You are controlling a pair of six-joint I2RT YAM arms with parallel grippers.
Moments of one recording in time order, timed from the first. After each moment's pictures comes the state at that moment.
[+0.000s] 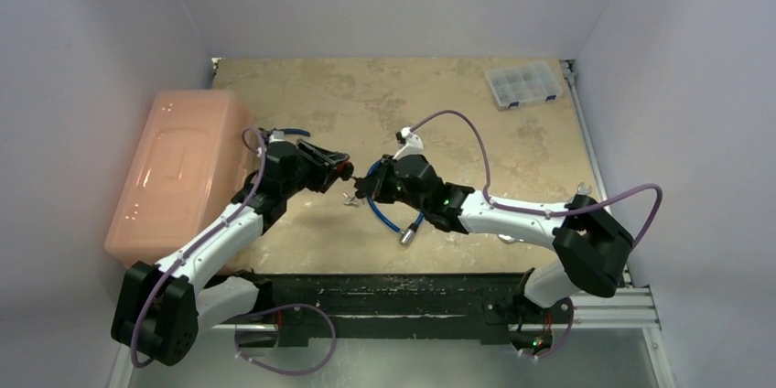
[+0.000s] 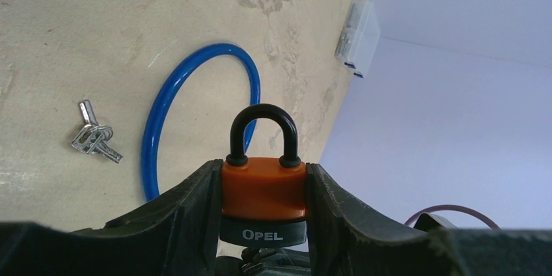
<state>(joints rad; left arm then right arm) -0.37 1.09 0.58 0.01 0.11 -1.40 0.97 1.49 0.86 0.24 0.15 0.93</state>
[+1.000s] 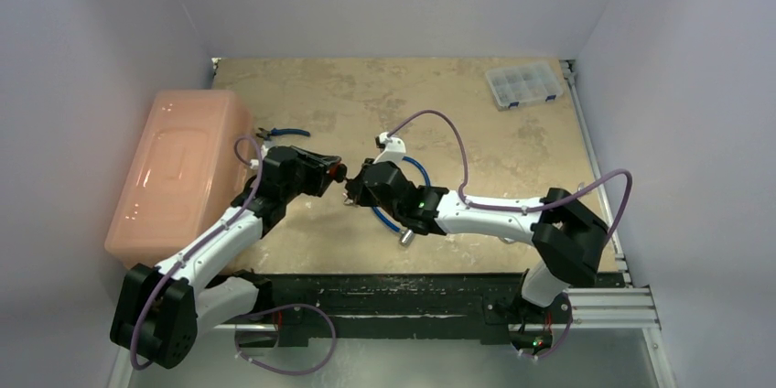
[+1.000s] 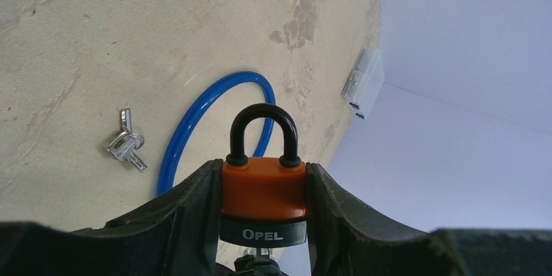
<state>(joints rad) -0.37 1.07 0.55 -0.04 -0.01 -1.50 1.09 1.61 1.02 0.10 0.42 0.90</state>
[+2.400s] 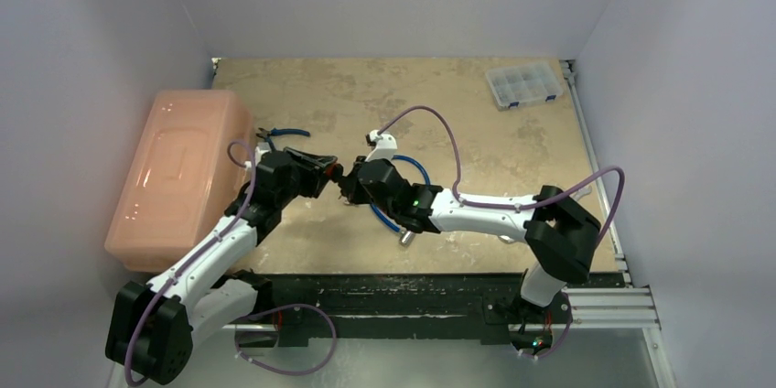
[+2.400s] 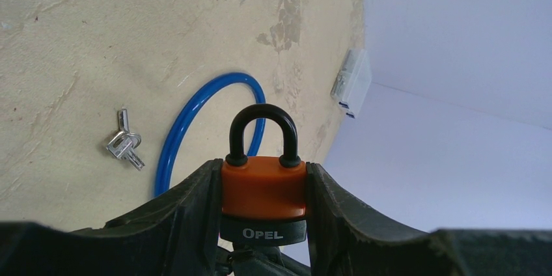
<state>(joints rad) -0.37 0.98 0.51 -0.04 -0.02 -1.50 1.10 1.66 1.07 0.13 0.41 0.83</state>
